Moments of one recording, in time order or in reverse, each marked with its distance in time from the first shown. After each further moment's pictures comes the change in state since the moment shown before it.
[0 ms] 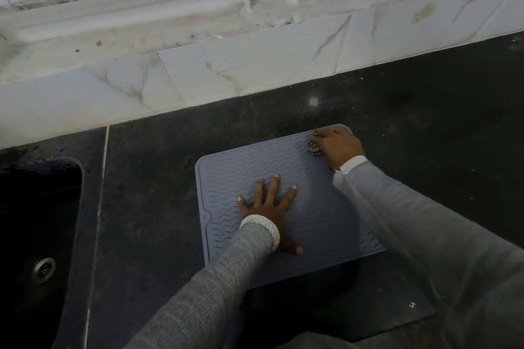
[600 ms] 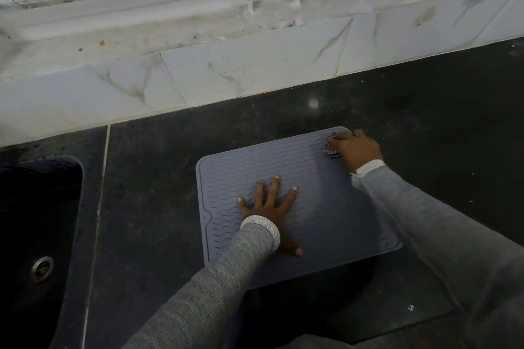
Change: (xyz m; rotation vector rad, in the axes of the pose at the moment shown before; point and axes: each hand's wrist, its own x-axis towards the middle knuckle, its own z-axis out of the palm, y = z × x) left_hand 0.000 -0.002 0.002 -0.013 0.007 0.005; right_hand -0.008 0.027 0.005 -0.050 0.010 0.053
